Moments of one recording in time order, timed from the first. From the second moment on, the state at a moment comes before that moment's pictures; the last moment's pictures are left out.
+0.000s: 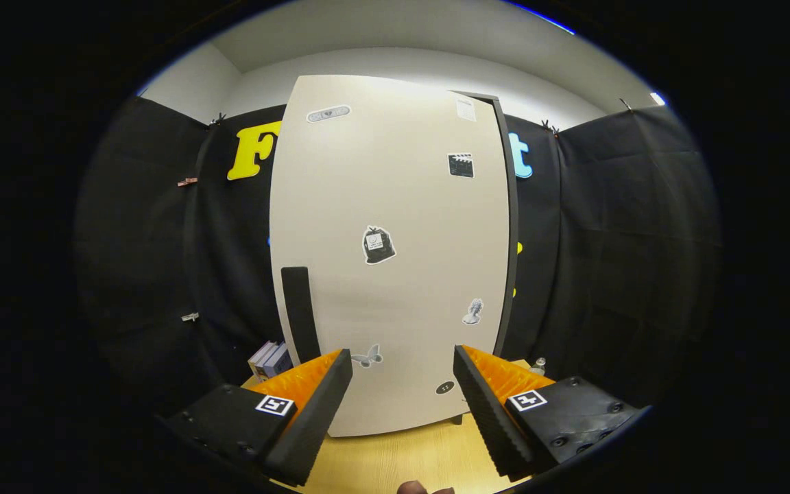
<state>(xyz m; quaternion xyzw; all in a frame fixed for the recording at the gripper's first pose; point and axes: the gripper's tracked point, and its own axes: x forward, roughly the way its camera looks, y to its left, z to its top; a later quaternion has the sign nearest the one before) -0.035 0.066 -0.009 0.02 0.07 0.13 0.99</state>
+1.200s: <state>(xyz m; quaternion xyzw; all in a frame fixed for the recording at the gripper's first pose) -0.036 0.042 -0.011 0.02 0.07 0.11 0.99</state>
